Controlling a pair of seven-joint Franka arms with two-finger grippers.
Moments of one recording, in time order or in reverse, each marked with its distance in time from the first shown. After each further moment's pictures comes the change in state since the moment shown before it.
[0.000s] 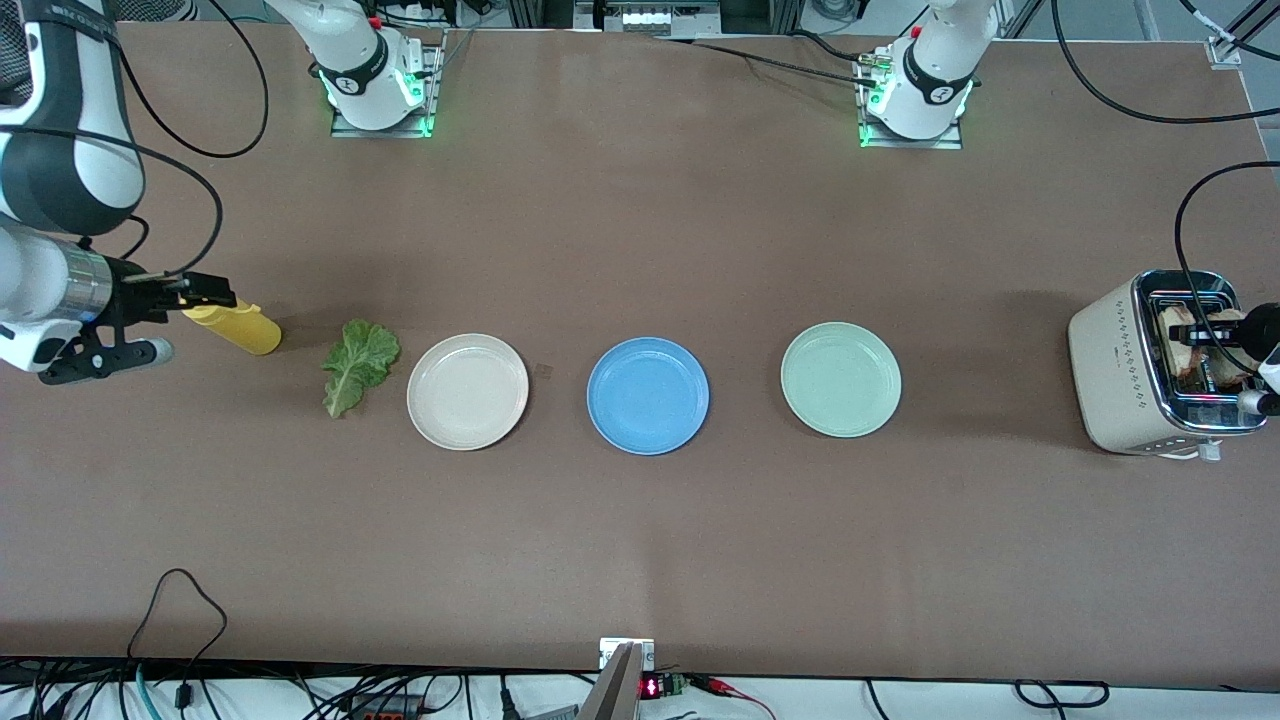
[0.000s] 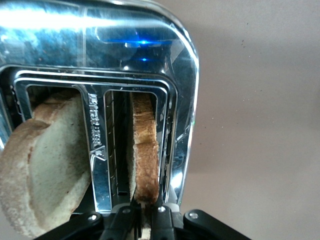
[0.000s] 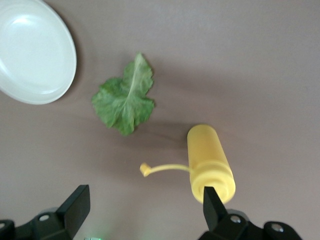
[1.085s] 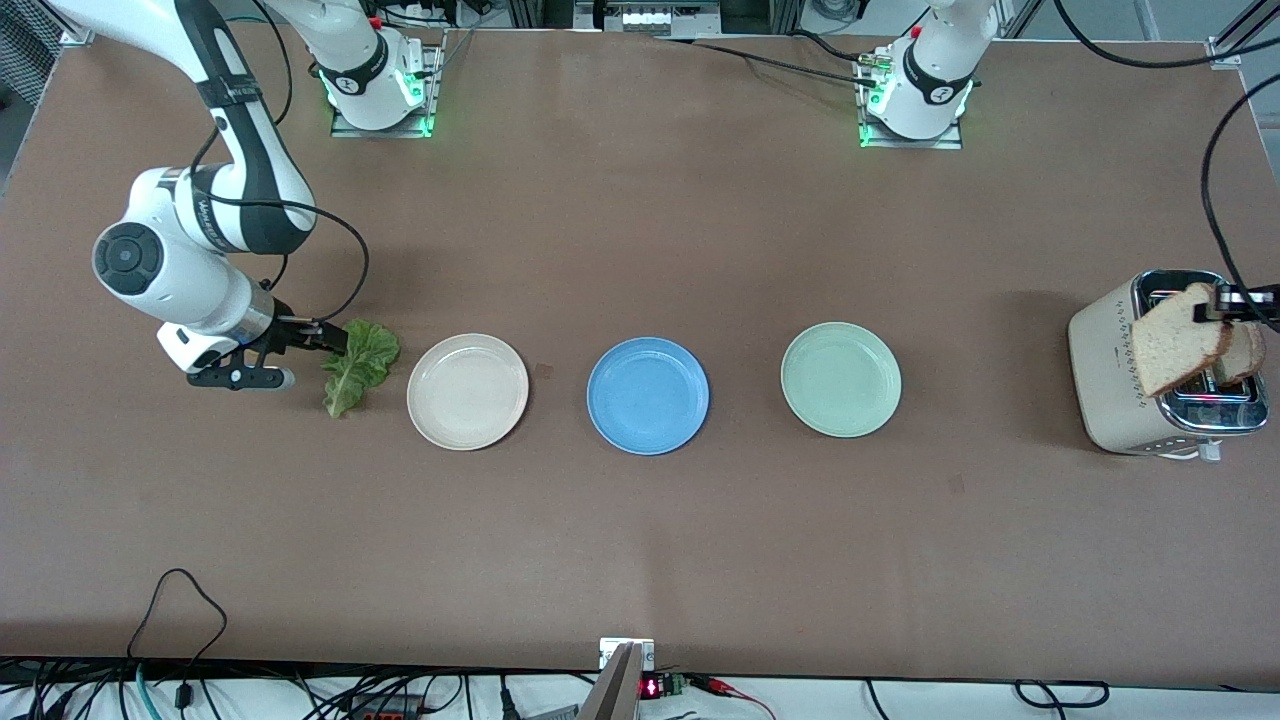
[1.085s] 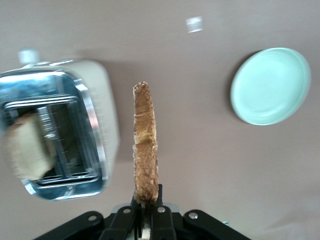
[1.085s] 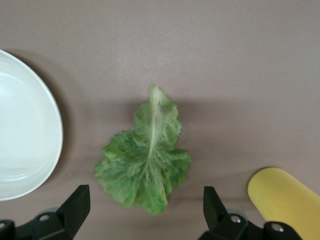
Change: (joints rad) left arm -0.019 -0.103 -0.254 0.247 -0.028 -0.288 -0.054; right arm 0.111 0.031 0.010 -0.404 0.002 0.622 0.345
